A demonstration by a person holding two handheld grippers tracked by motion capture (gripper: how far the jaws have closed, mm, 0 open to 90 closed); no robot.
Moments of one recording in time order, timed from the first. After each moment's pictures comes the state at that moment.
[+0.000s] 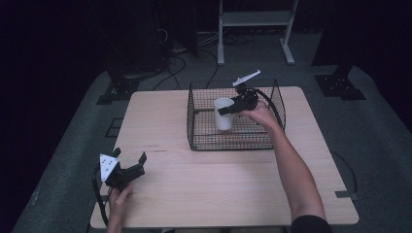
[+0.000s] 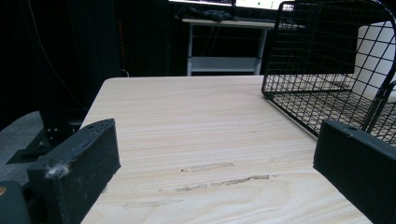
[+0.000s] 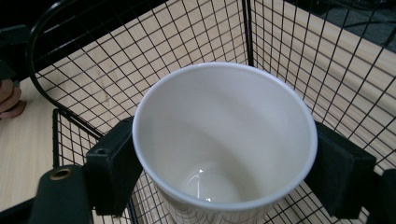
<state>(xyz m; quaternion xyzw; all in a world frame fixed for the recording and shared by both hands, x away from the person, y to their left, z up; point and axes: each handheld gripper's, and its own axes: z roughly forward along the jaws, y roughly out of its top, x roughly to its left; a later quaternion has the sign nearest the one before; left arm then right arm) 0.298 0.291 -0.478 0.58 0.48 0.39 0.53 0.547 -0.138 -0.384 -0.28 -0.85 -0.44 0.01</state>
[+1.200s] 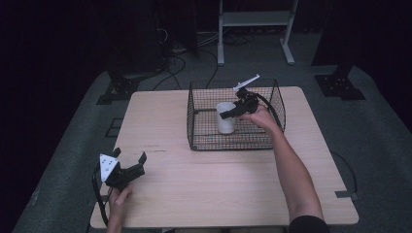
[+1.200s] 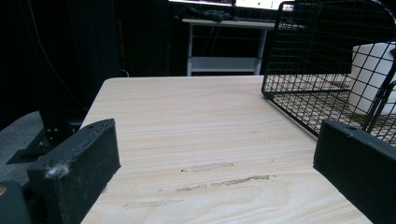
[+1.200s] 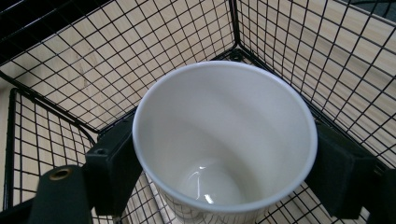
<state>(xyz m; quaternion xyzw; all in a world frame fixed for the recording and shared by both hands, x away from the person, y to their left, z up) 0.298 0.291 -0.478 0.58 0.48 0.39 0.53 0.551 -0.142 -0.404 -0.30 -0.86 -0.41 0.01</state>
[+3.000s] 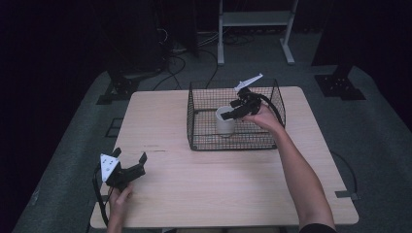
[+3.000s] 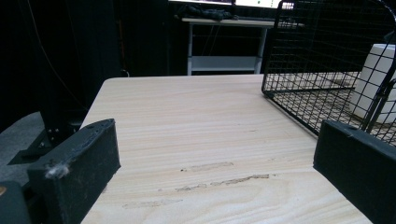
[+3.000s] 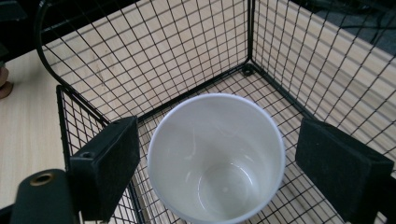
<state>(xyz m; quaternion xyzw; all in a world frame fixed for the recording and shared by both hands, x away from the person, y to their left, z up) 0.298 0.290 -0.478 0.59 0.48 0.39 0.52 0.526 -0.144 -0.380 -0.27 -0.86 -0.42 -0.03</state>
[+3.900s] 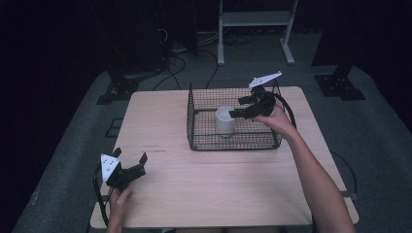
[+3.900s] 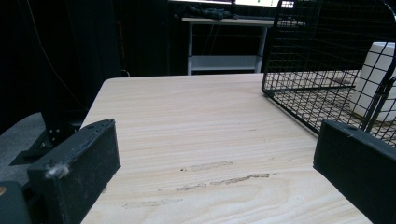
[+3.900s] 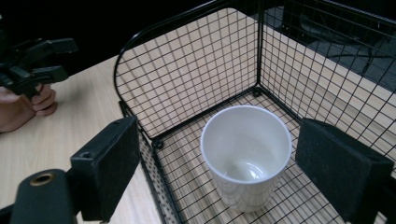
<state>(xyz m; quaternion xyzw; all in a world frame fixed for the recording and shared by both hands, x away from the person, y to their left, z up) 0.298 0.289 -0.478 0.59 0.48 0.39 0.52 0.485 -0.174 -0.342 -0.26 -0.84 -0.47 -0.04</state>
